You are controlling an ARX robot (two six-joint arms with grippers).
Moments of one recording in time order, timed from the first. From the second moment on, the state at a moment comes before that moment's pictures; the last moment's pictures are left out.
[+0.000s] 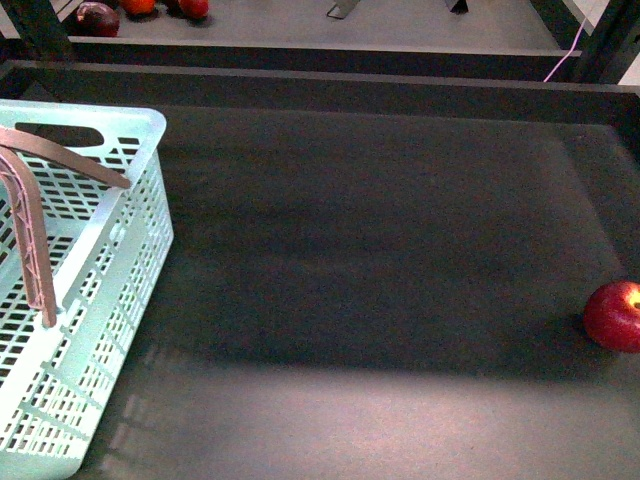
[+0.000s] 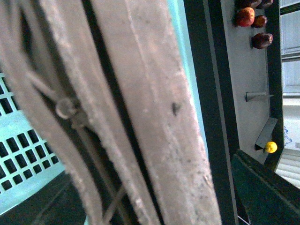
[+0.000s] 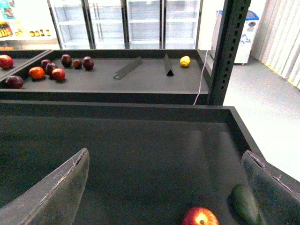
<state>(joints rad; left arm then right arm) 0.17 1.73 0.72 0.41 0.07 -1.12 0.00 0.01 0.02 0.00 0.00 -0.01</state>
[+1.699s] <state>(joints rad) -0.57 1.36 0.93 -0.04 0.03 -0.99 0.00 0.01 0.02 0.00 0.00 -0.01</state>
